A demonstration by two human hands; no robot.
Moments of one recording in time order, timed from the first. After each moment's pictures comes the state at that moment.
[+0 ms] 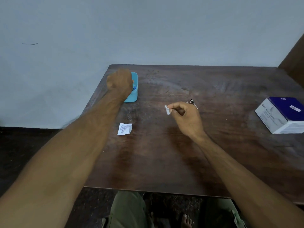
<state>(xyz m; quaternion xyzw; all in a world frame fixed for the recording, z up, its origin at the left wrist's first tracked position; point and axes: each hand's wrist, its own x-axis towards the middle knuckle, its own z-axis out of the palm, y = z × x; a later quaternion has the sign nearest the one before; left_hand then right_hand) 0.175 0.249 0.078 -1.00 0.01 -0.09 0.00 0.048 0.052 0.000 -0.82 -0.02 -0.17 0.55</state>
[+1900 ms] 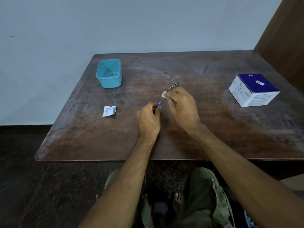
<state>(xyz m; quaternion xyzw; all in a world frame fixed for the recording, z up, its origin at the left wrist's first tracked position) -0.011 0.135 -0.022 -0.86 0.03 -0.14 -0.49 -0.016 0.012 0.001 -0.91 -0.07 -0.28 0.30</state>
